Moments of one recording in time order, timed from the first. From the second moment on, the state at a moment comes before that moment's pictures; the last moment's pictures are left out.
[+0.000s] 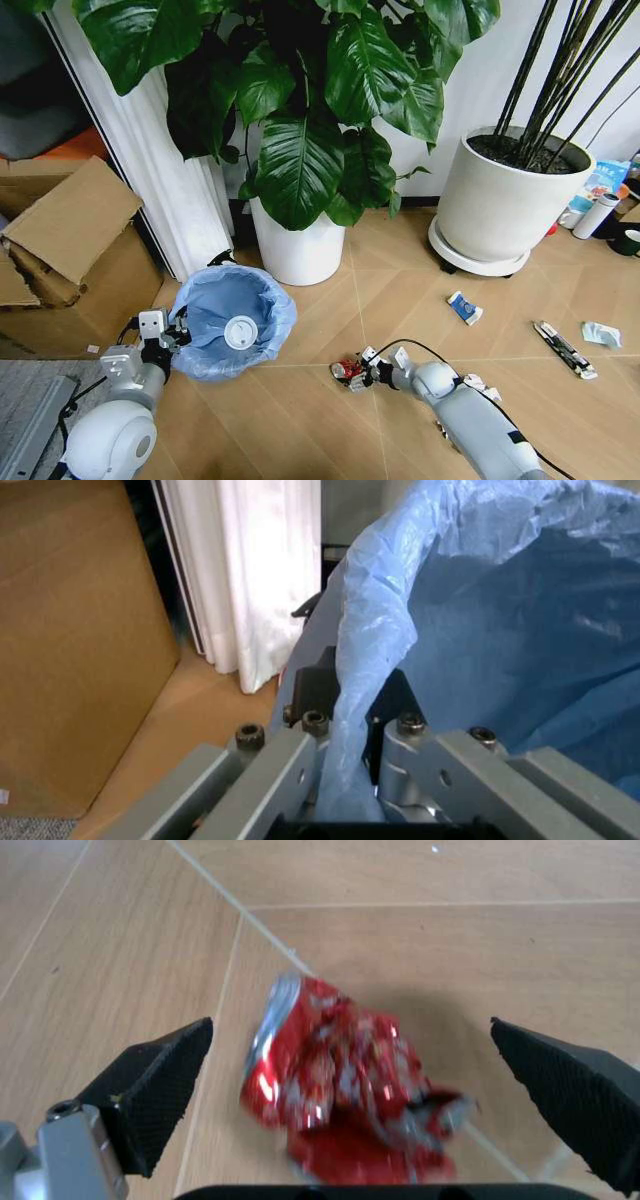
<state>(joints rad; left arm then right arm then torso) 1.49 -1.05 -0.56 -2.12 -0.58 0.31 -0.29 -0.81 1.26 0.03 0.93 0.11 -0.07 -0.63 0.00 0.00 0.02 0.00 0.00</state>
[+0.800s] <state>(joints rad) 1.49 -1.04 -0.56 -2.12 -0.59 0.30 -0.29 -0.76 1.33 0.06 0.78 0.03 0.00 -0.60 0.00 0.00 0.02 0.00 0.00</state>
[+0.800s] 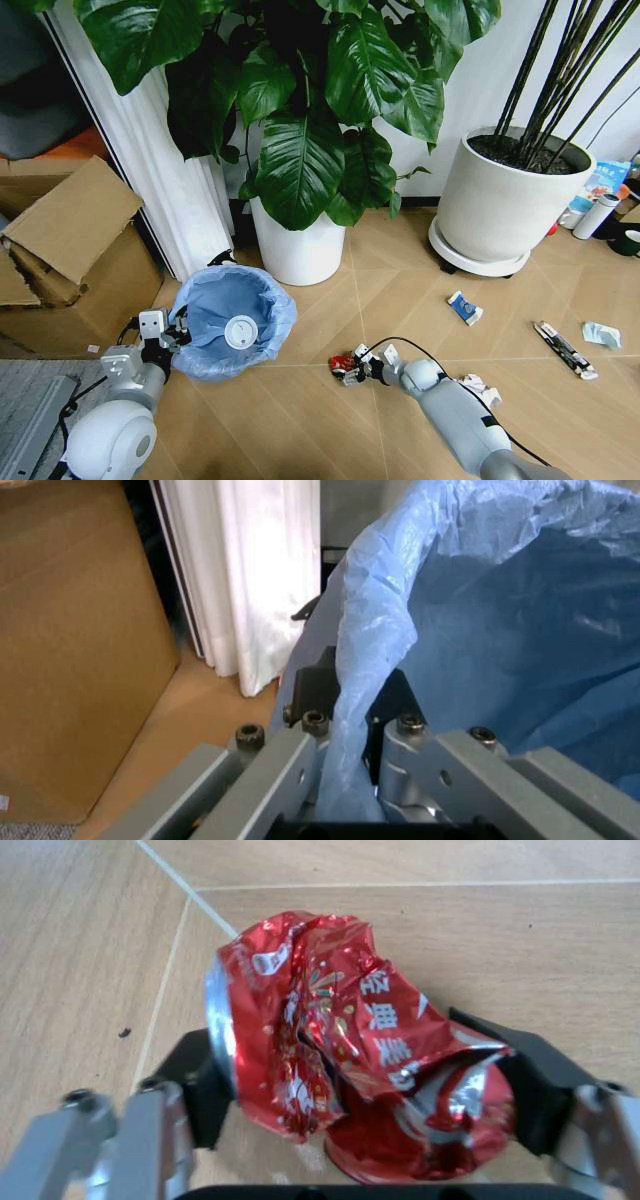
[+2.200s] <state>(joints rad) 1.48 -1.00 -0.54 -2.12 -0.60 0.31 -0.29 -0.94 1.24 0.28 1.27 0.15 -0.08 -0.49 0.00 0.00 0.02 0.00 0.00</state>
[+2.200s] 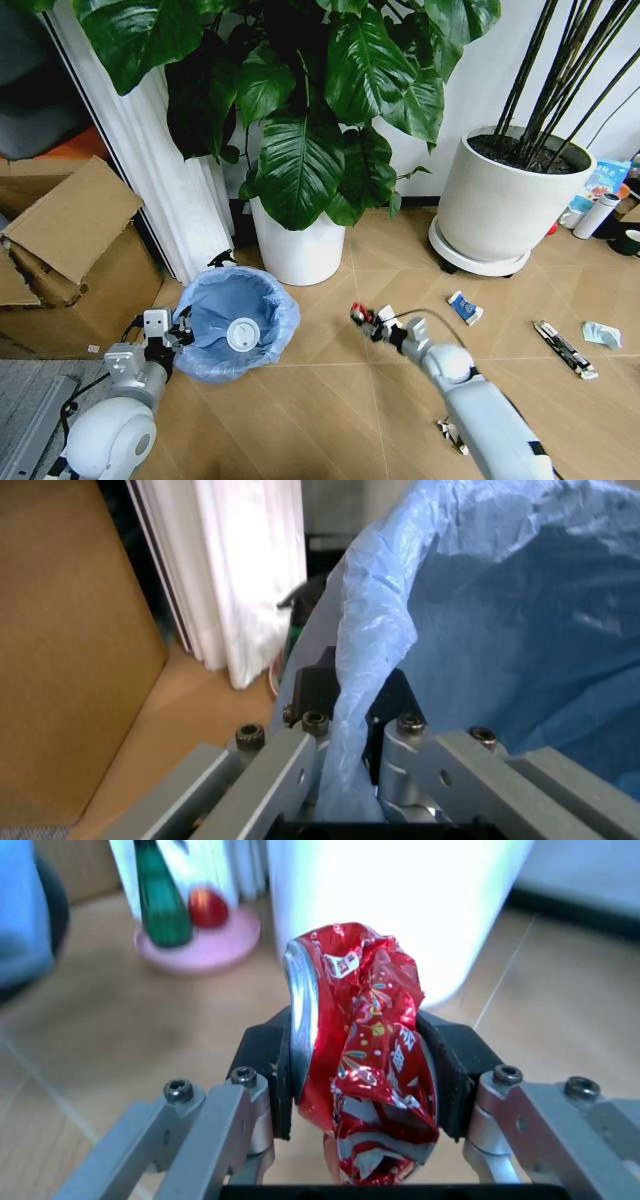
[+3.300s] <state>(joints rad) 1.39 -0.83 -0.36 -2.07 -0.82 0.40 -0.31 -0.81 1.08 -0.24 1.85 0.48 -0.27 -0.36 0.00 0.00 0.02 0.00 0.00</state>
